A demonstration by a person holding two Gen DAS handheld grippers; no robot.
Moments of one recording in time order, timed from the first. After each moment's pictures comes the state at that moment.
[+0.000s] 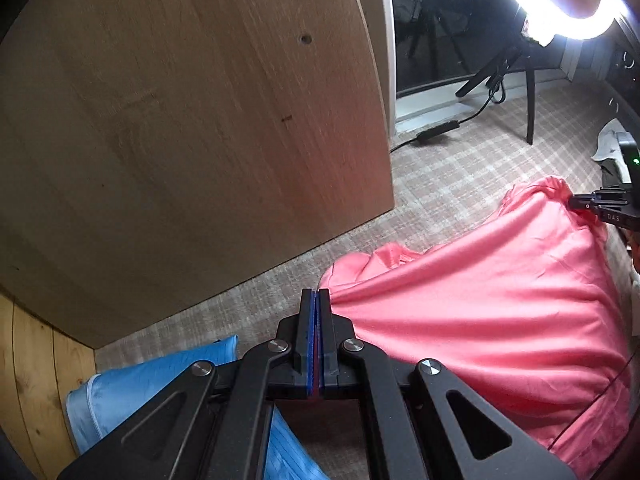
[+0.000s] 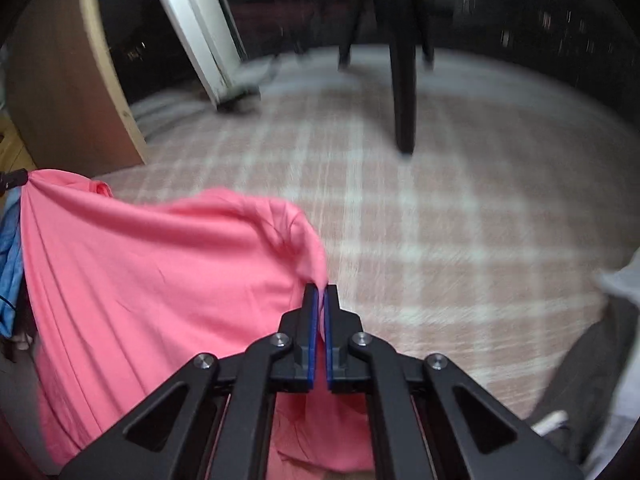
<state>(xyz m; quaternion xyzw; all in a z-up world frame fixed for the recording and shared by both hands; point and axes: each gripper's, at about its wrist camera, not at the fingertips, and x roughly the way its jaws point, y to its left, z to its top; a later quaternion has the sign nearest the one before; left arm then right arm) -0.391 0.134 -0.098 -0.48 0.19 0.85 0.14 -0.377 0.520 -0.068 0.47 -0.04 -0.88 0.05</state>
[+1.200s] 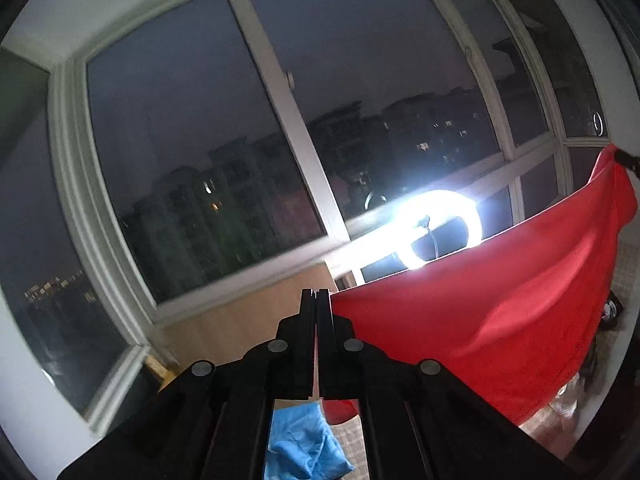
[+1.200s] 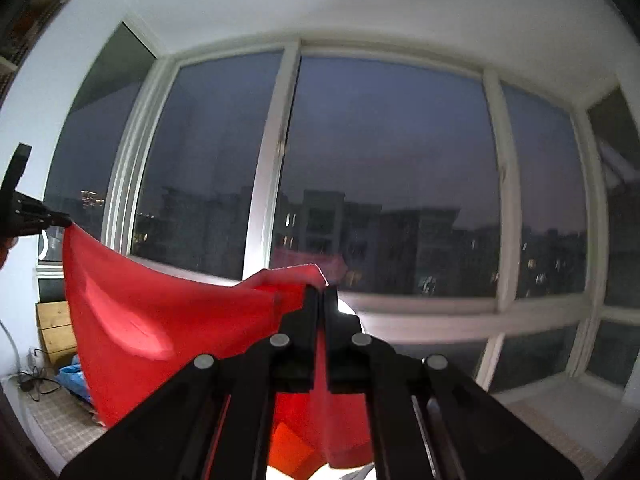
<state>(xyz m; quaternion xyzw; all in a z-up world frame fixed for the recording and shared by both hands) 0.008 0.149 0.292 -0.10 0.19 0.97 0.09 0.092 0.513 0.356 -0.06 0.07 -1.00 0.00</state>
